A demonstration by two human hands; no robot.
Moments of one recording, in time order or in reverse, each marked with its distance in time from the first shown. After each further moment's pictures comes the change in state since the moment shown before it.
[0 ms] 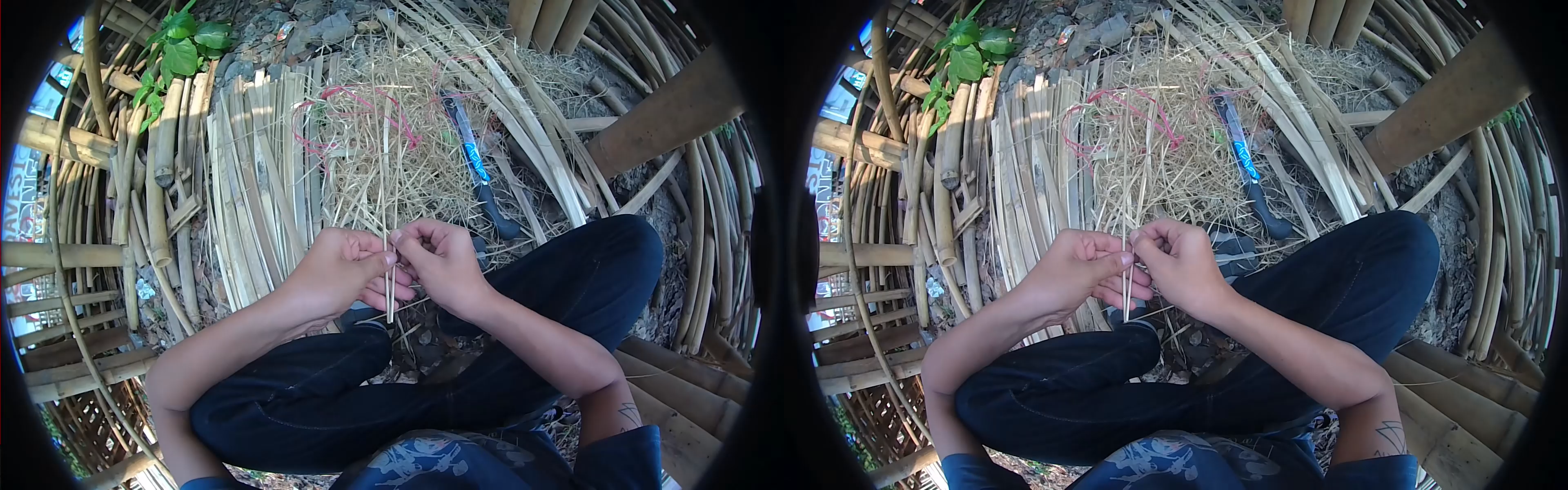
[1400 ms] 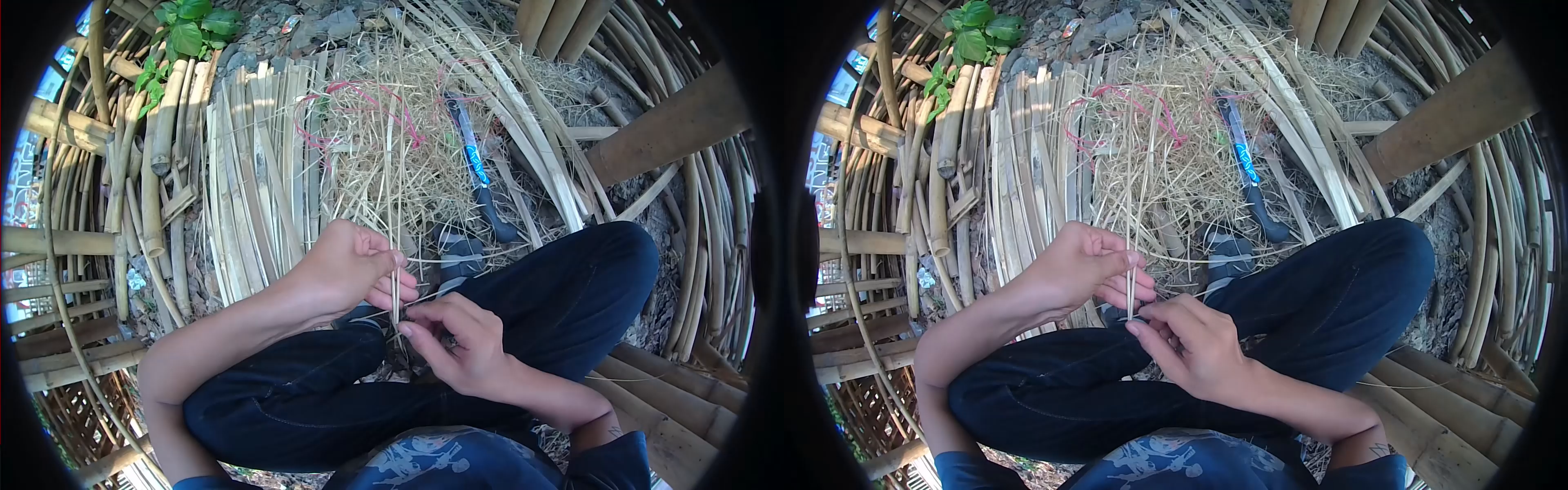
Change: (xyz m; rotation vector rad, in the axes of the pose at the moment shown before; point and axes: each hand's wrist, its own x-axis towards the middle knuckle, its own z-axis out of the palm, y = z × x) left_hand -0.003 0.005 0.003 0.036 0.006 -0.038; right_hand -0.080 -0.022 0.003 -0.478 0.013 -0.560
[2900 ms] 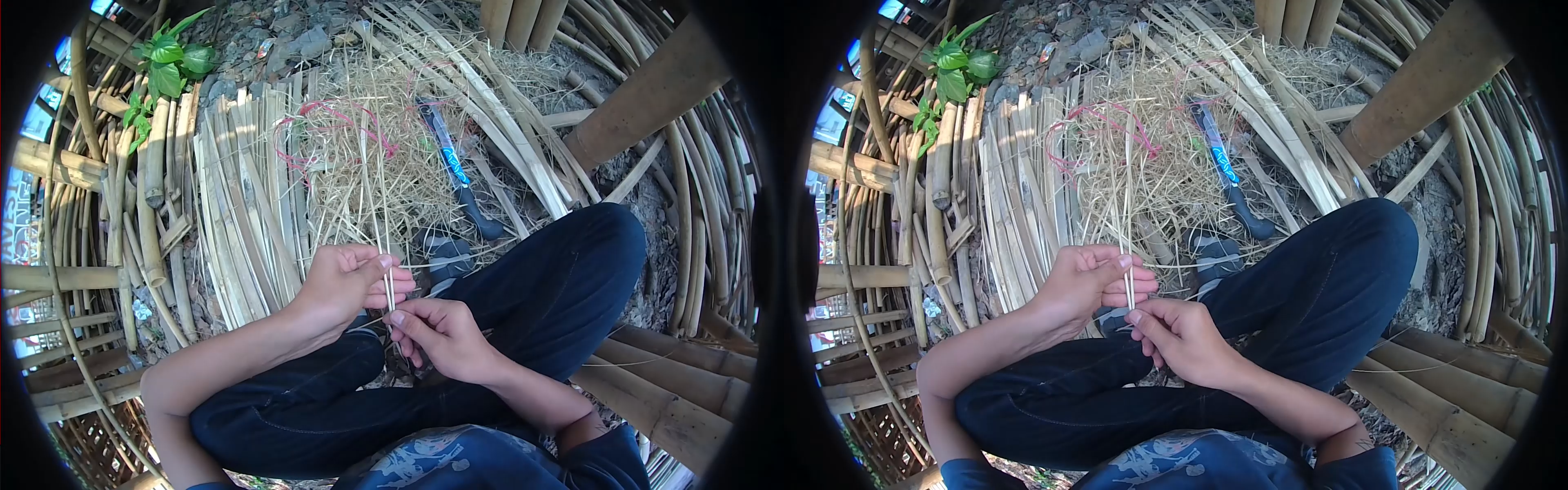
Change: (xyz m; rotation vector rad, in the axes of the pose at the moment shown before) left_hand 0.012 -0.014 0.029 -0.142 0.098 0.064; right_hand -0.010 0.013 -0.009 0.657 -0.241 0.749
